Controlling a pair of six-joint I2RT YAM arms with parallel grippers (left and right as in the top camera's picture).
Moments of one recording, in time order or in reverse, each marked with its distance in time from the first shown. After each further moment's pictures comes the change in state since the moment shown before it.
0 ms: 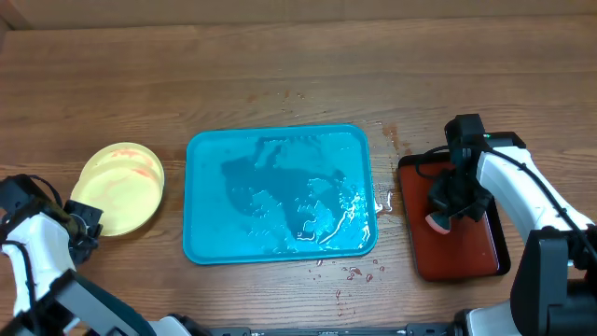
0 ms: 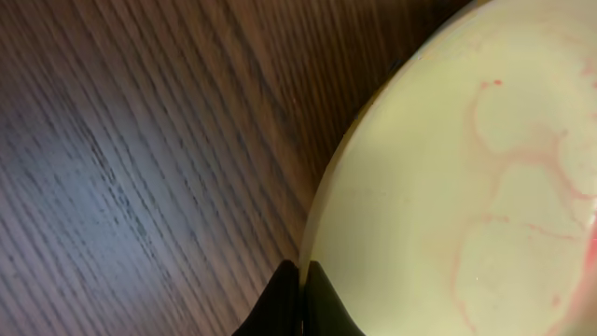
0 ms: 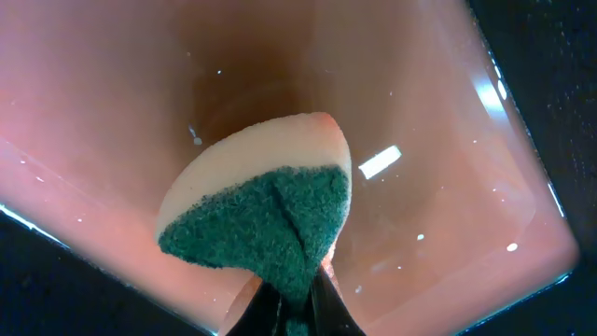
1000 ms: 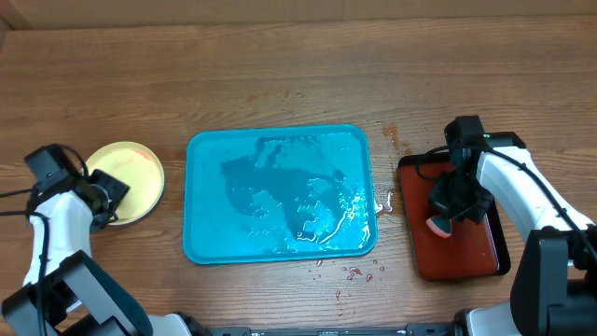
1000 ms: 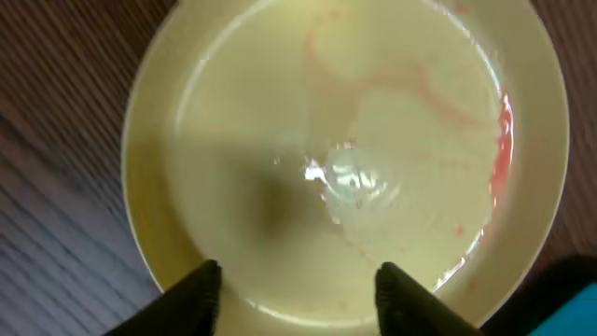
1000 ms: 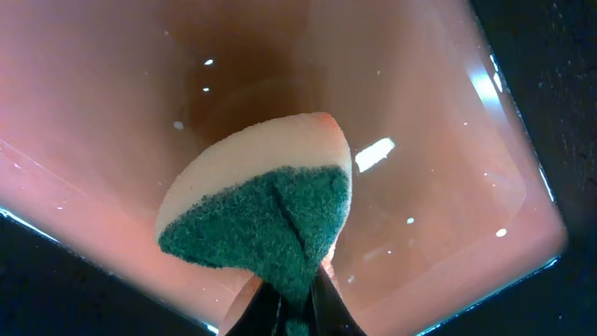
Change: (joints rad) left arm -0.182 0.039 0.003 0.171 0.055 0.028; right arm 0.000 0.000 0.000 -0.031 0.000 0.000
